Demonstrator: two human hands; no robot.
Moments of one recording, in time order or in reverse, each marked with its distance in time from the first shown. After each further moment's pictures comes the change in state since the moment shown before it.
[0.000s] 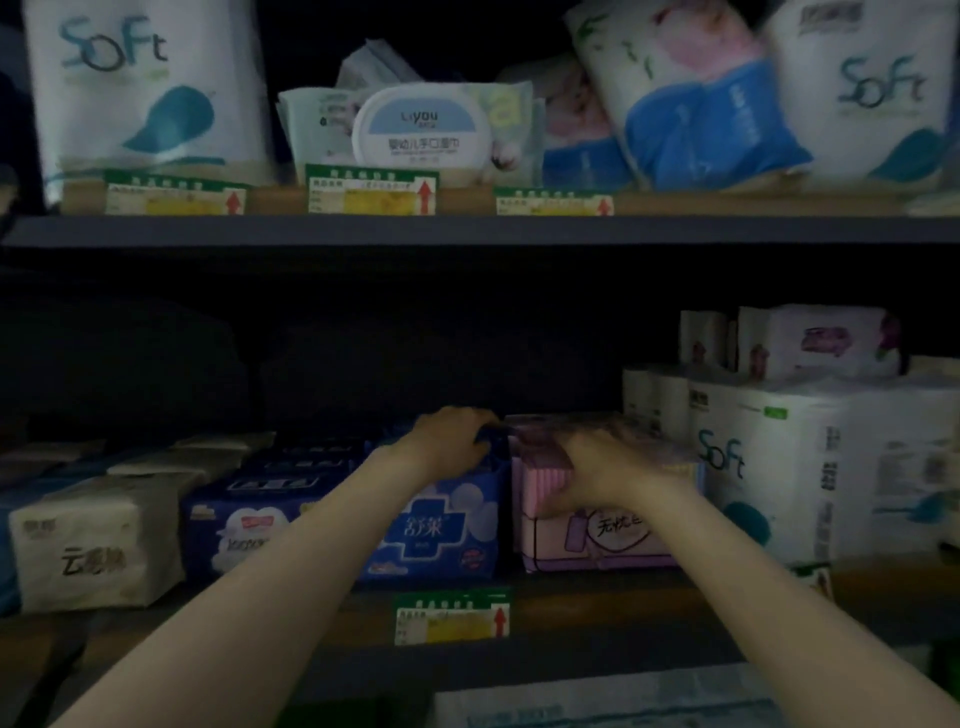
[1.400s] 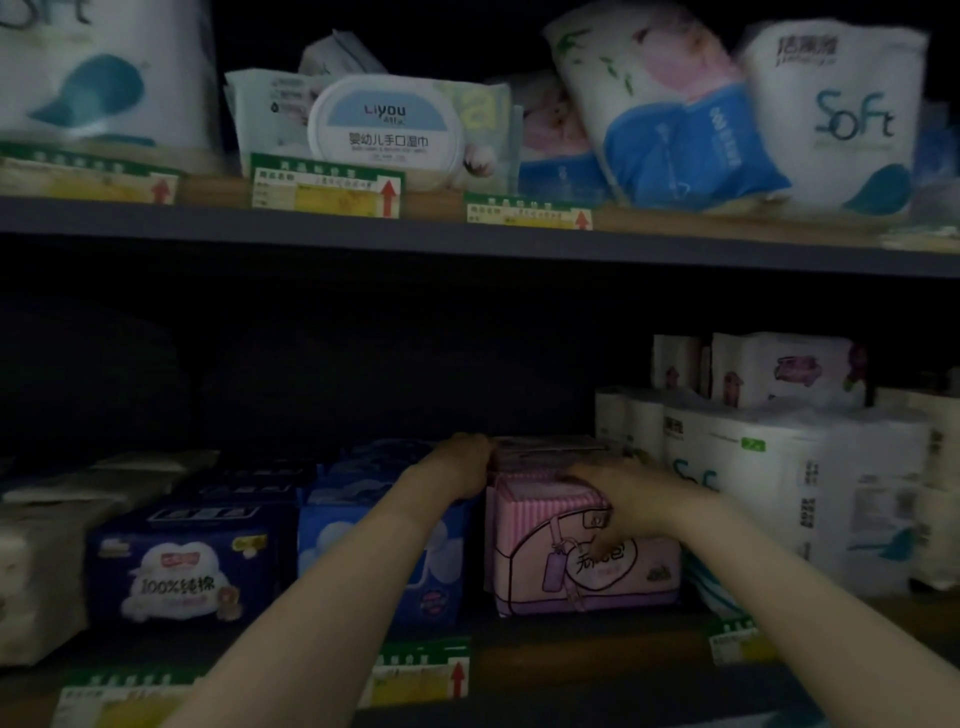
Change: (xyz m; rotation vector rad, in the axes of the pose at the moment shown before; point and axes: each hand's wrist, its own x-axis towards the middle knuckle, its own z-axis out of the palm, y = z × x) left_hand 0.067 0.019 0.032 -0.051 -0.088 -0.036; right_hand -0.010 0.054 -0.014 -0.150 -0.154 -0.007
